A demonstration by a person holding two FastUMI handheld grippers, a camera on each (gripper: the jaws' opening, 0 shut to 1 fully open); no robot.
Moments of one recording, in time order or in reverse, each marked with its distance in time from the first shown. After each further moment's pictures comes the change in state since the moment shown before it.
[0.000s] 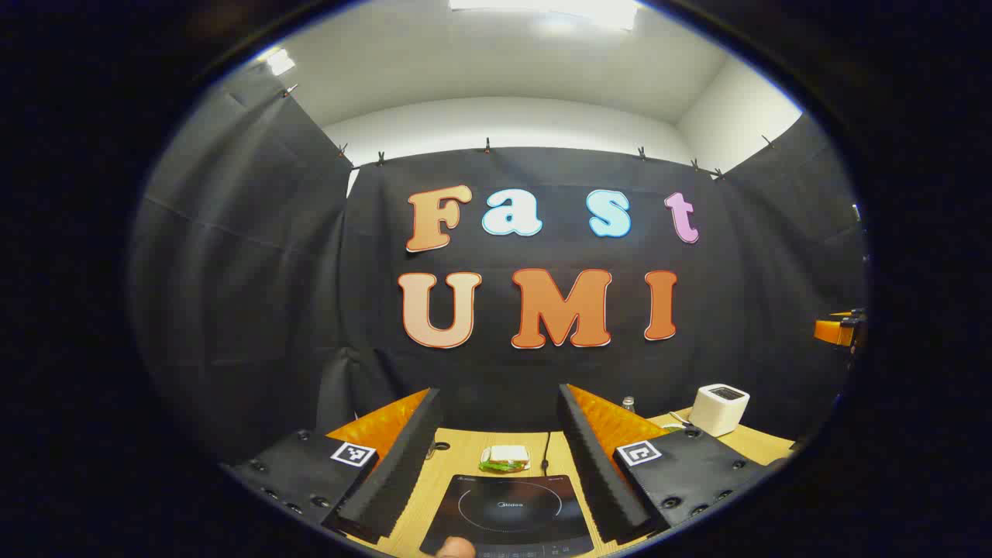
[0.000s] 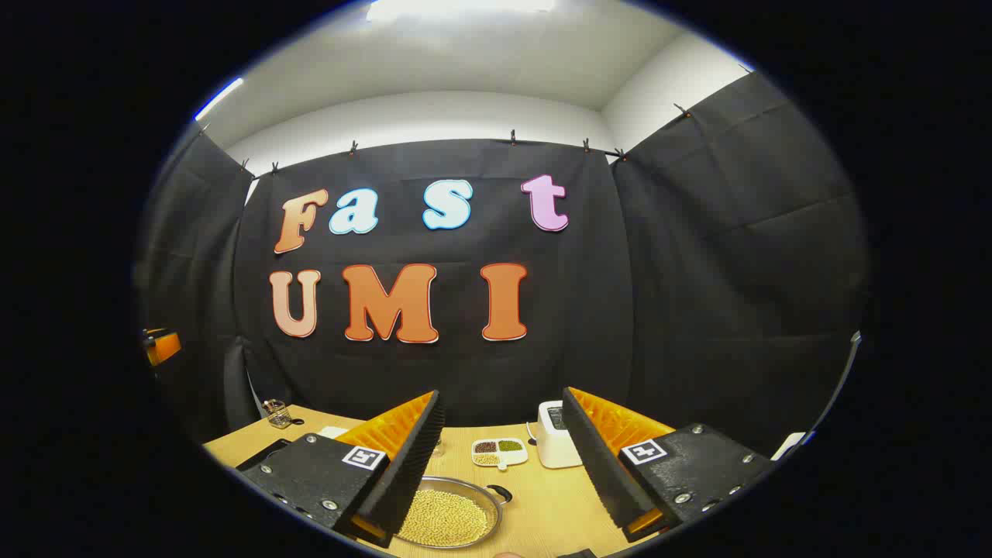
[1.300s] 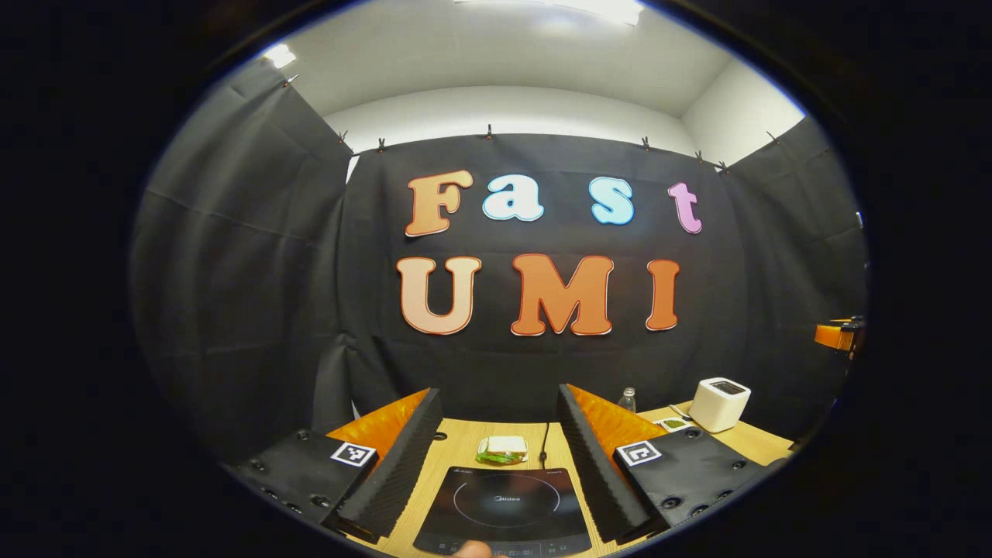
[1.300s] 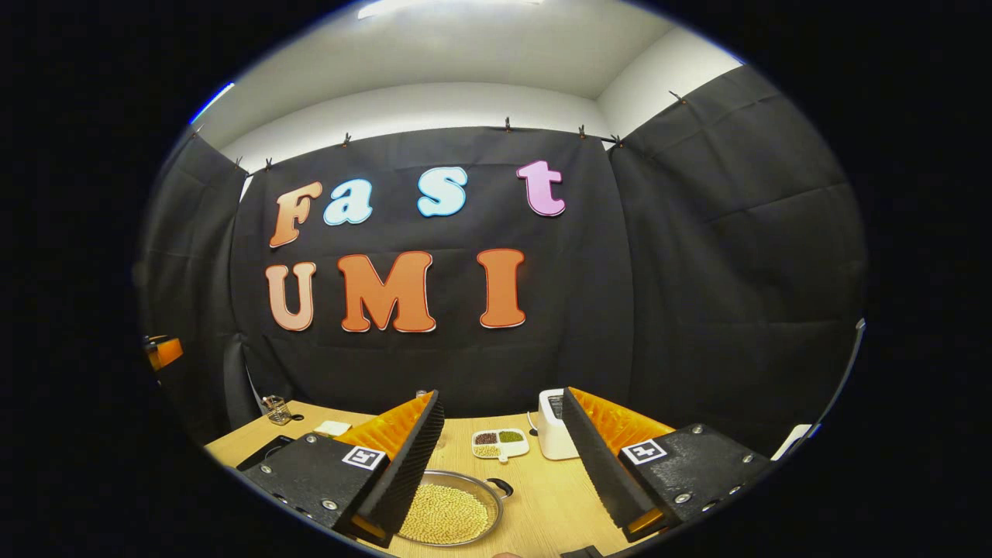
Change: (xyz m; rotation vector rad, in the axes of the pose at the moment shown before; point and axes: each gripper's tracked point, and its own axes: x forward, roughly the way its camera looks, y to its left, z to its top) left arm 0.011 -0.003 -0.026 -0.009 0.067 -0.012; right arm 0.009 -0.008 -0.021 0.021 0.048 -0.007
